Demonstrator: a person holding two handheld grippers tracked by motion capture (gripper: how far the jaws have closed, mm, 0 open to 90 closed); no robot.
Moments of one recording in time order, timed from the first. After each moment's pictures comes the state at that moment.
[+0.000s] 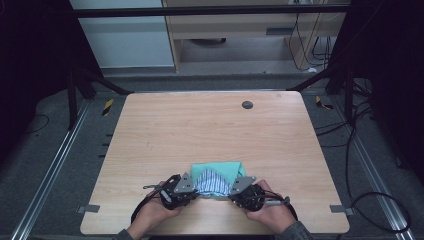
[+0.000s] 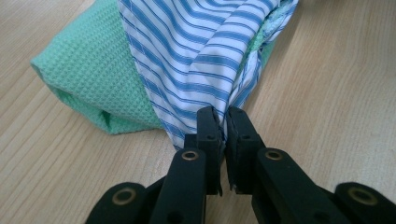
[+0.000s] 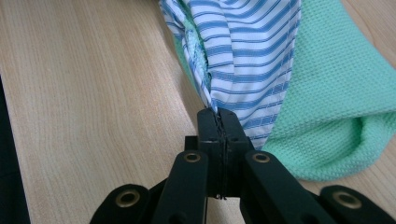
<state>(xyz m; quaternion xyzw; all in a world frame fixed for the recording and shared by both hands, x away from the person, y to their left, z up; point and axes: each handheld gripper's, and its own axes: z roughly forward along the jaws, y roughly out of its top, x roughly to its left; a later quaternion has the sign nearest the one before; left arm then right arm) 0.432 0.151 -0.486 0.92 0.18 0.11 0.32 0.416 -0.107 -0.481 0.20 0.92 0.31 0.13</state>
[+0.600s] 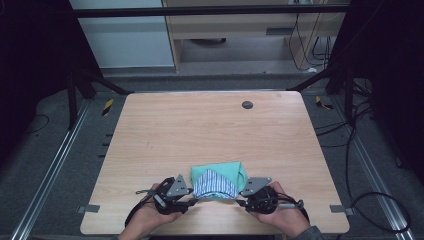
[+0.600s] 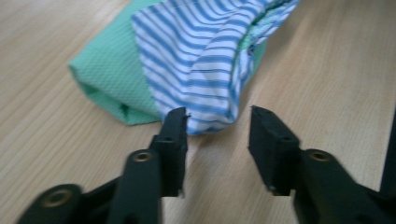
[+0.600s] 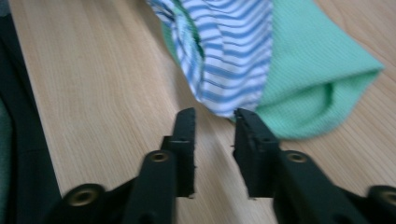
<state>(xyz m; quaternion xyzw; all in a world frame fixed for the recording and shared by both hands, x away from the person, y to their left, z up) 0.413 0.163 -0.468 0.91 0.21 0.12 0.35 0.405 -0.138 -0.471 0.22 0.91 0.33 0.12</state>
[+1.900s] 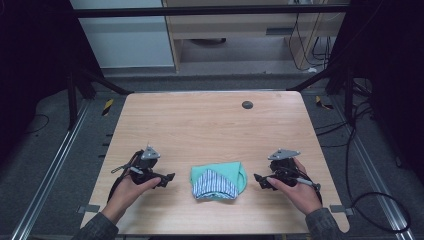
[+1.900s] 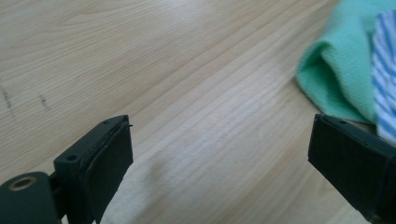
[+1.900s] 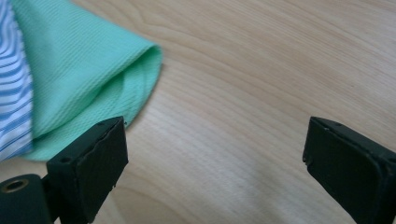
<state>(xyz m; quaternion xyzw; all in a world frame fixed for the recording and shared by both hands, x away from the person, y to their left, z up) 0.494 0.238 -0.466 0.85 0.39 0.14 0.33 0.475 -0.205 -0.476 0.43 0.82 0.34 0.18</state>
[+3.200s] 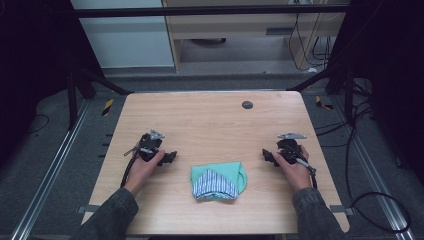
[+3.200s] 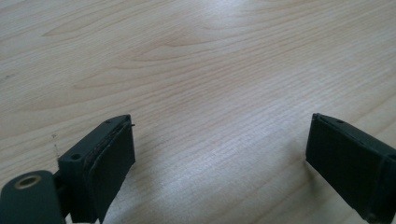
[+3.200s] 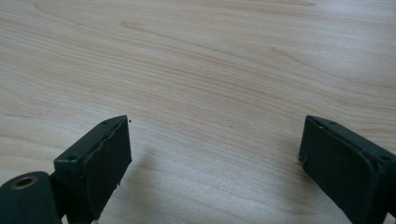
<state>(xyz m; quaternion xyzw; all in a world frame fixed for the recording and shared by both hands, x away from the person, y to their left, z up) 0.574 0.235 -0.499 0.81 0.44 0.20 0.32 0.552 -0.236 -0.508 0.55 0.72 0.34 0.23</state>
